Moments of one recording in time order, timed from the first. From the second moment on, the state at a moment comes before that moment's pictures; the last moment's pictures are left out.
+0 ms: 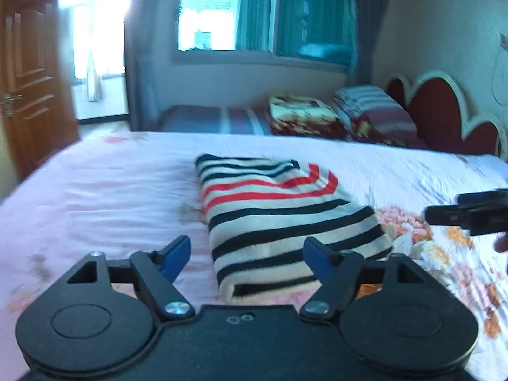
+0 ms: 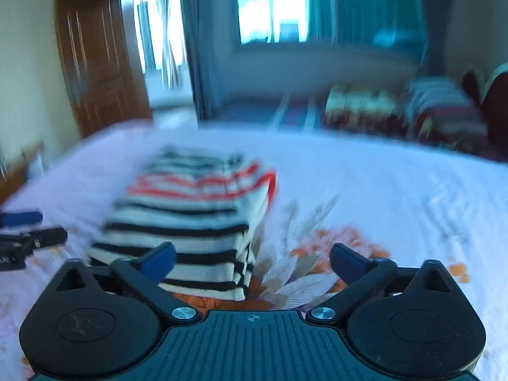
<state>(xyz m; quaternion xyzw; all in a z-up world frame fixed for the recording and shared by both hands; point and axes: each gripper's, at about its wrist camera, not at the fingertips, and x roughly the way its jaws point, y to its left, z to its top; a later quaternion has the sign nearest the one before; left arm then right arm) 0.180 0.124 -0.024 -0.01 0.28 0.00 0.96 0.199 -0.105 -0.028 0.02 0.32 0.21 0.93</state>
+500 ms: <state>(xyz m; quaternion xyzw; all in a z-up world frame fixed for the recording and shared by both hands) -0.003 0.046 0.032 0.02 0.23 0.01 0.97 -0.001 -0.172 0.027 0.03 0.28 0.20 0.94</state>
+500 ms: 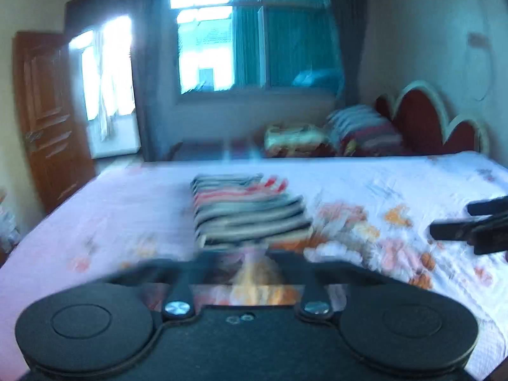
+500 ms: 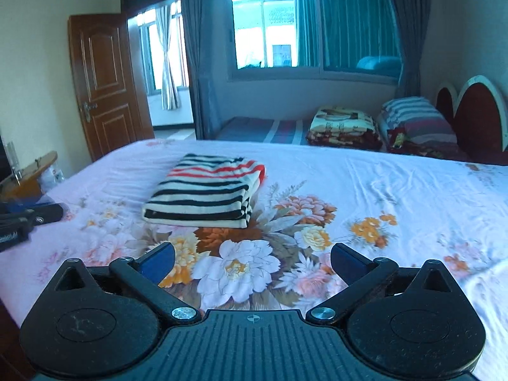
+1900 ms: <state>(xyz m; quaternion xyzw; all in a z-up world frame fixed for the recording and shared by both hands) -0.087 0.036 0.072 0.02 0.16 0.04 0.99 -0.085 -0.179 0.086 0.02 0.23 0.19 0.95</state>
